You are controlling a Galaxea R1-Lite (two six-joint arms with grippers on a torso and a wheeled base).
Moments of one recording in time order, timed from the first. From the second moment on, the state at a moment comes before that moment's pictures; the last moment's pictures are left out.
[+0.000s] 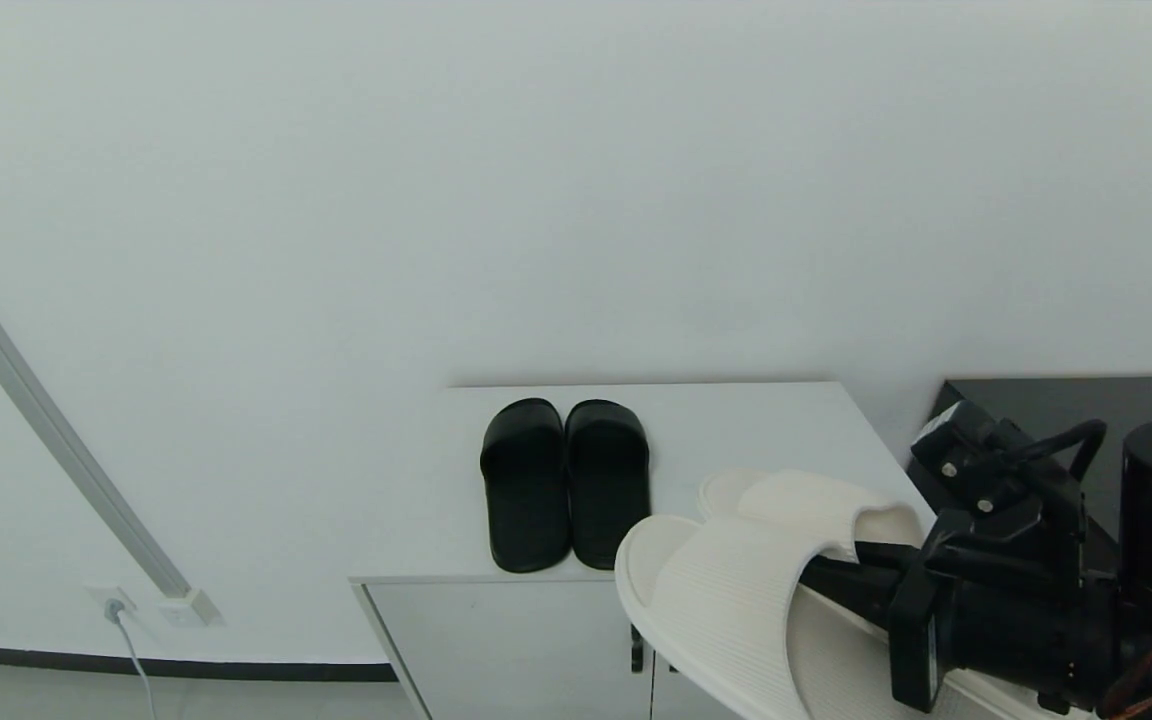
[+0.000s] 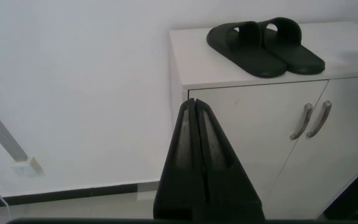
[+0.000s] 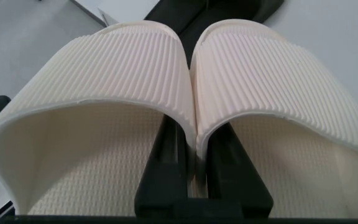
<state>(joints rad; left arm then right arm) 0.00 0.00 0.00 0.00 -0.06 0.02 0.78 1.41 -0.53 -0.58 0.06 0.09</state>
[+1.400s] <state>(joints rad) 0.00 0.00 0.00 0.00 -0.06 0.02 0.78 1.40 -0.50 -0.59 0.06 0.08</state>
